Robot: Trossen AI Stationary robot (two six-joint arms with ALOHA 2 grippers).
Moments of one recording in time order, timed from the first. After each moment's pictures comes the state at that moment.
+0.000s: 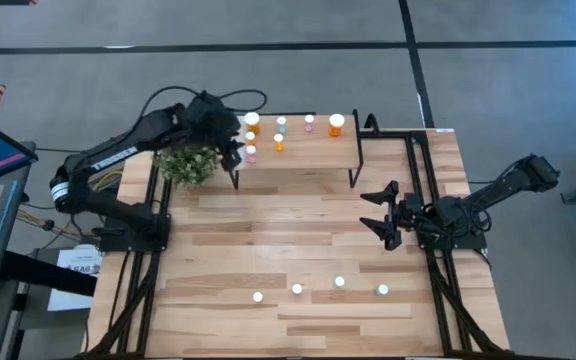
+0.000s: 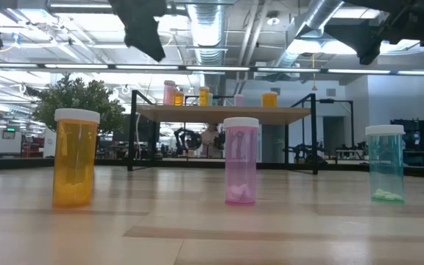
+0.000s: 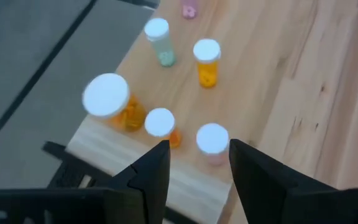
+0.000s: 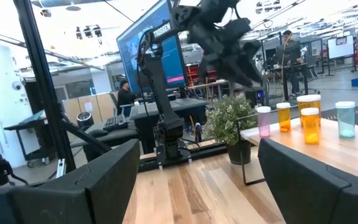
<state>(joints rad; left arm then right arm) 0.53 1.31 1.39 -0.87 -0.06 0.13 0.38 0.66 0.13 0.81 0.54 0.07</state>
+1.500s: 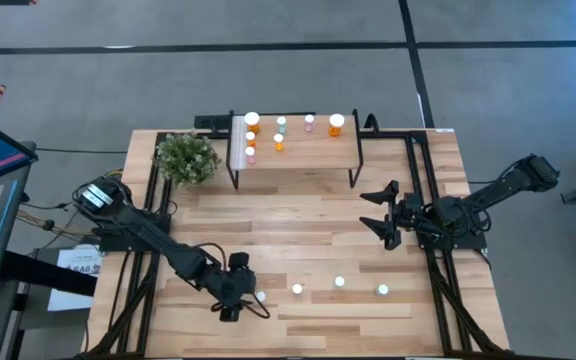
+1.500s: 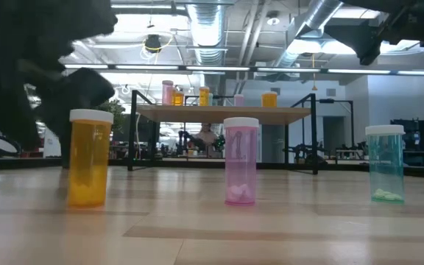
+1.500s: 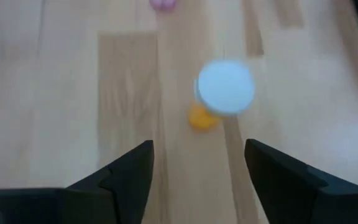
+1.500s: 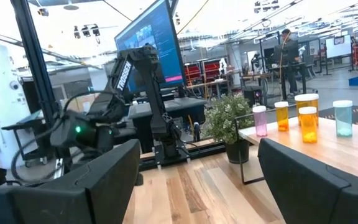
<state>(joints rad) -0.59 1.65 0.85 -0.15 -0.19 -0.47 0.38 0.66 0.13 0.80 0.55 0.07</state>
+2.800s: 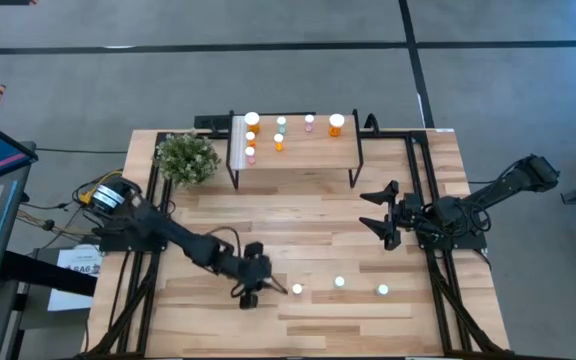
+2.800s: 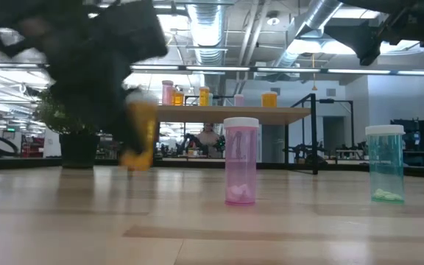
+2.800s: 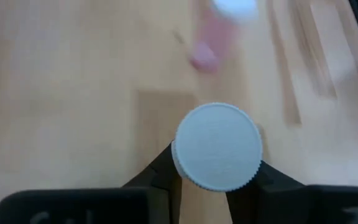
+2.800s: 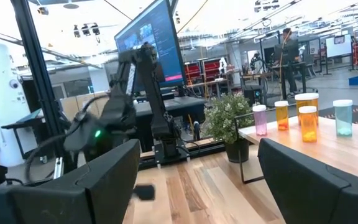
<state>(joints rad) -0.43 1.73 0.85 0.04 -0.10 -0.42 0.38 0.66 0.13 0.80 0.55 0.07</state>
